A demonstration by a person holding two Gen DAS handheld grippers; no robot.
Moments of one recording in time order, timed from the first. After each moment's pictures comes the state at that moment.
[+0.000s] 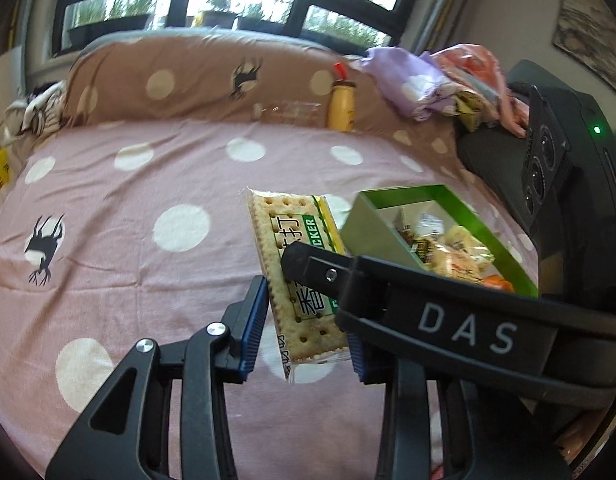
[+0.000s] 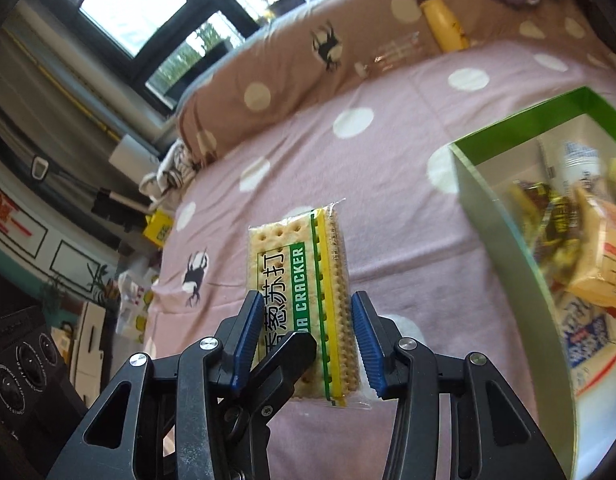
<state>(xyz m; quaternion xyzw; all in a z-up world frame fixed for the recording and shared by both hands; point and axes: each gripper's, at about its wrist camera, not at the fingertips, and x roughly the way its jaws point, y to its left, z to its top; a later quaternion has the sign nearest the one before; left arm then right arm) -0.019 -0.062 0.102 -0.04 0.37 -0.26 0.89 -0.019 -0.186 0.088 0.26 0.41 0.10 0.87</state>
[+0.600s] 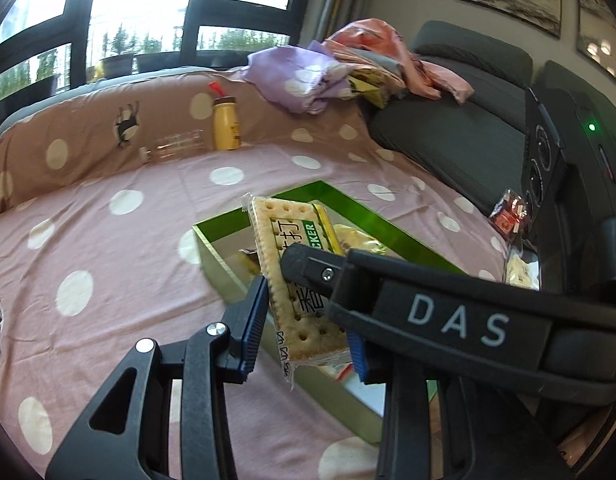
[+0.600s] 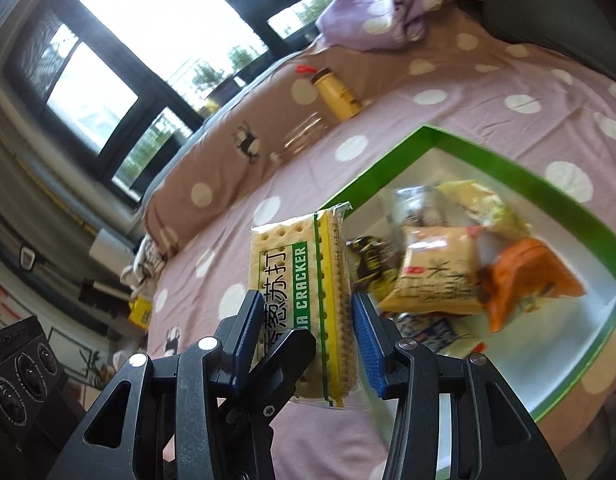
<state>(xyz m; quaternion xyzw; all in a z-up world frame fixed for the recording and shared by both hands) -0.050 -0.179 0.124 0.03 0.32 -0.38 0.87 -0.094 -0.302 0.109 0.34 0.32 -0.01 0.89</state>
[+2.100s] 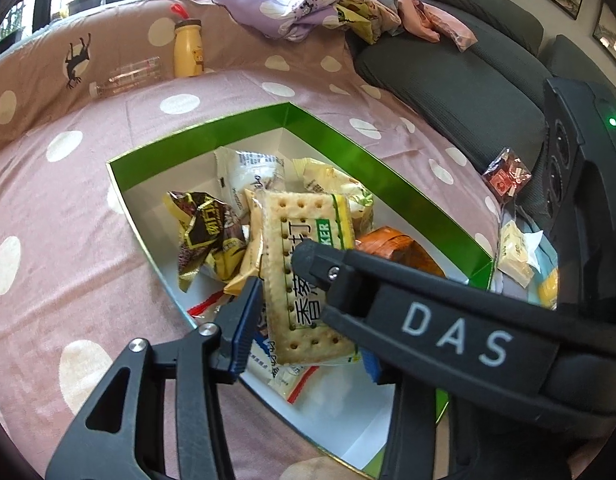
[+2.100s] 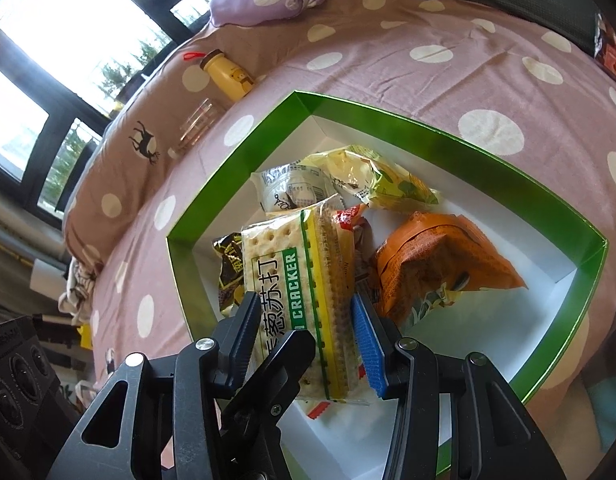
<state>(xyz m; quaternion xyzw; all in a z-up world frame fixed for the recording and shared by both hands) -0.027 -0.232 0.080 0.05 0.42 -0.40 0.81 -0.088 -0.352 0.064 0.37 0.40 -0.13 0.83</state>
